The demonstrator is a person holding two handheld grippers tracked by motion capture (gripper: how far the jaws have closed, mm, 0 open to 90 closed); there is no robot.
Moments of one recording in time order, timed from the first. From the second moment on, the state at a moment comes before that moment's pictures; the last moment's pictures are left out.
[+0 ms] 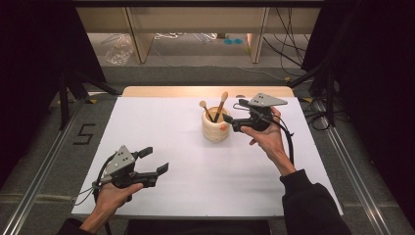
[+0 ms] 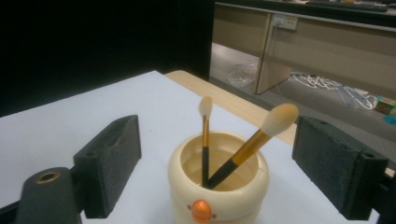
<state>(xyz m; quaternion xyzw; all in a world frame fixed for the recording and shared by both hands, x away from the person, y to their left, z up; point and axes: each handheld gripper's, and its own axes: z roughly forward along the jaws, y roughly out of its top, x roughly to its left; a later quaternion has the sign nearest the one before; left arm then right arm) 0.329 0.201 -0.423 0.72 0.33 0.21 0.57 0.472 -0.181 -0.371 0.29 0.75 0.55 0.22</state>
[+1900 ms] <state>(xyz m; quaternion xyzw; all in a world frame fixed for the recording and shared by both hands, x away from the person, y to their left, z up) 0.327 0.201 -0.422 0.72 0.33 0.21 0.57 0.375 -0.201 -0.407 0.28 0.75 0.55 0.23</state>
